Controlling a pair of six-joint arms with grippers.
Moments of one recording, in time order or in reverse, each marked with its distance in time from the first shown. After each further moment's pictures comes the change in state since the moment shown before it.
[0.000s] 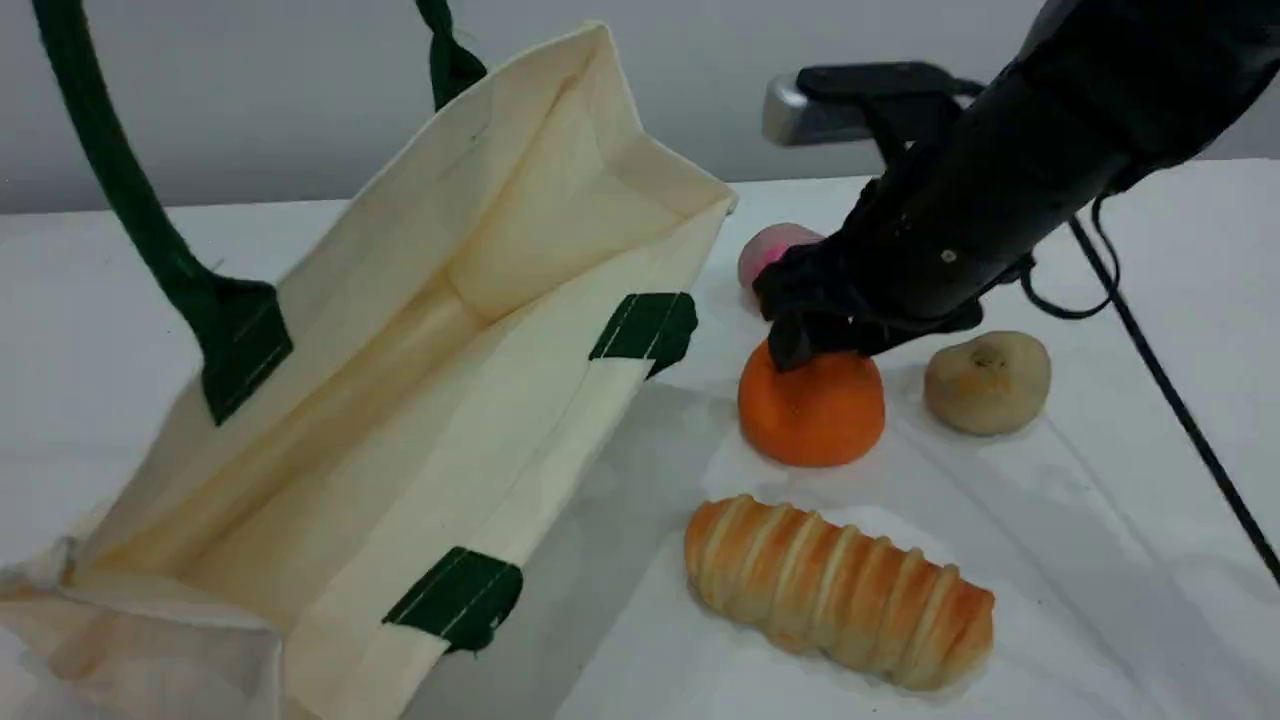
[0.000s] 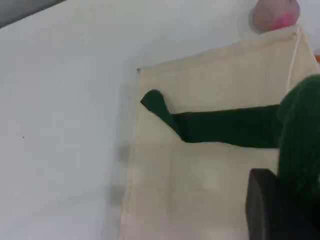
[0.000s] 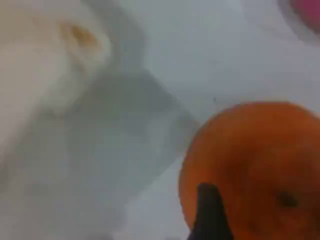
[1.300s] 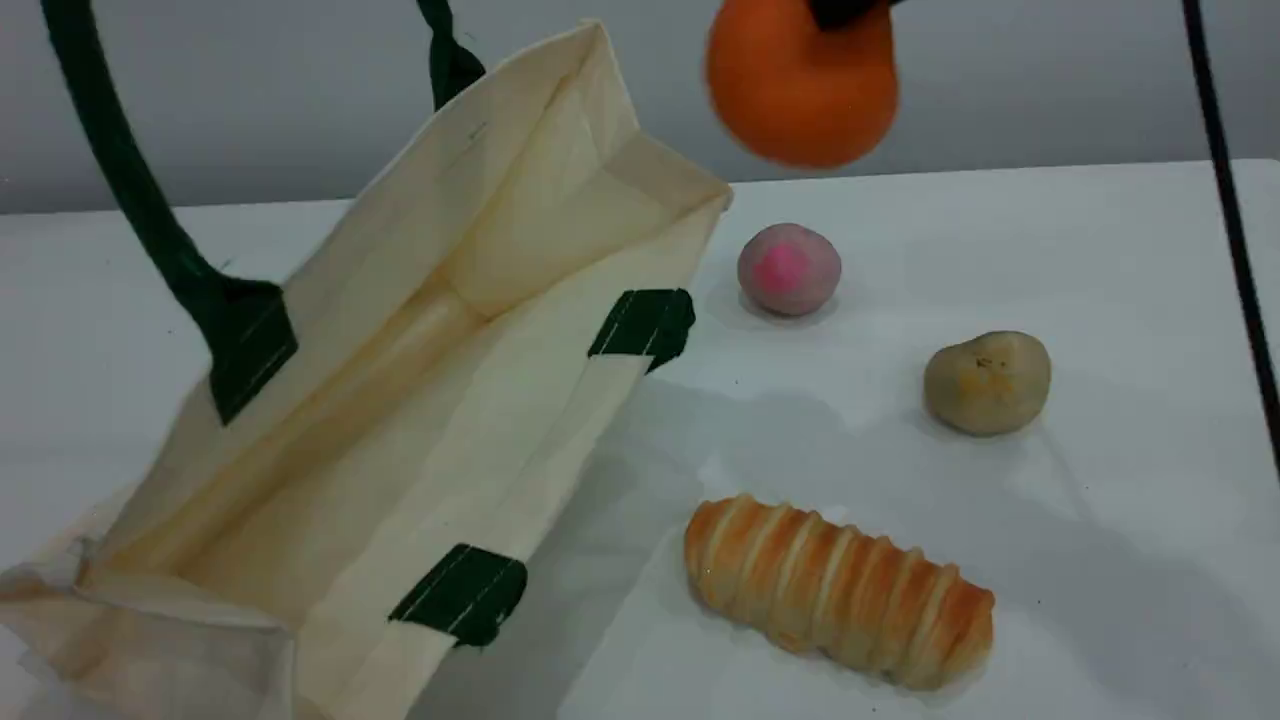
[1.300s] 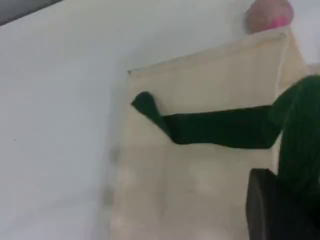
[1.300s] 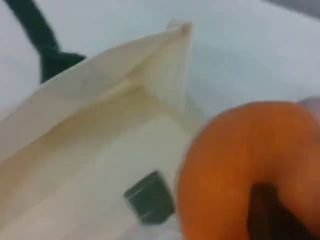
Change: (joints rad) left arm 0.000 0.000 0.001 -0.030 -0.006 0.000; right arm 0.000 -0.499 -0.011 -0.363 0.316 0.310
